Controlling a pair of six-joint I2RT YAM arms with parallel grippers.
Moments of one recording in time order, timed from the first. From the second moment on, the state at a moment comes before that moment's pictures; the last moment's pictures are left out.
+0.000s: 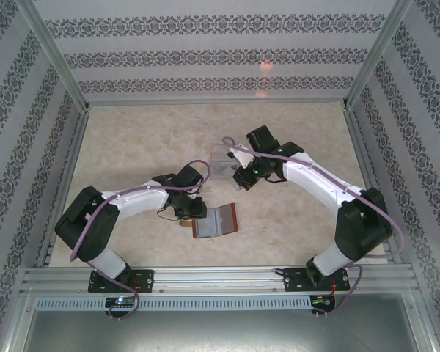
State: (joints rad) left arm -0.64 1.60 0.87 -0.53 0.29 -0.68; right arm 0.52 1.58 1.25 -0.77 -0.34 -0.23
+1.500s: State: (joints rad) left arm -0.61 1.52 0.78 -0.53 0.29 -0.68; right arm 0.54 2.25 2.00 -1.21 -0.16 -0.97
